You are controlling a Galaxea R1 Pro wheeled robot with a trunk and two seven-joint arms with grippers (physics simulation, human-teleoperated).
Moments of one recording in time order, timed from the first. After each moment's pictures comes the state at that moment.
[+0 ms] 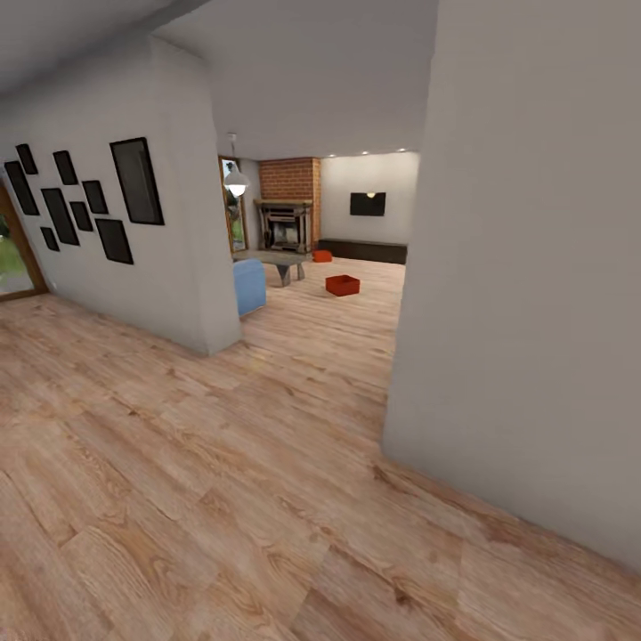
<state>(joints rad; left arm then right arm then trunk) 0.00 0.00 0.02 -0.05 0.26 -0.06 0.01 -0.16 -0.07 0.27 0.03 -0.12 -0.14 -0.10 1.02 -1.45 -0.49</state>
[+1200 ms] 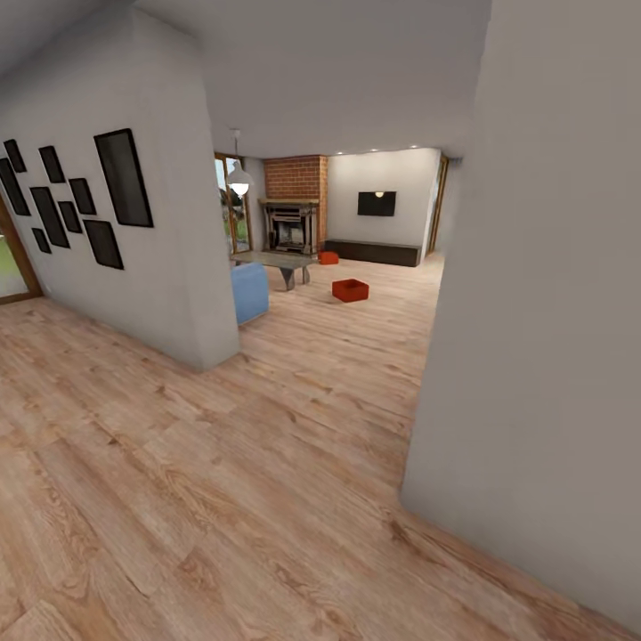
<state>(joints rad) 0.00 0.00 0.02 -0.05 0.27 -0.06 0.01 -0.16 -0.07 0.27 0.03 -0.12 -0.14 -0.10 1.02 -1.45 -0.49</state>
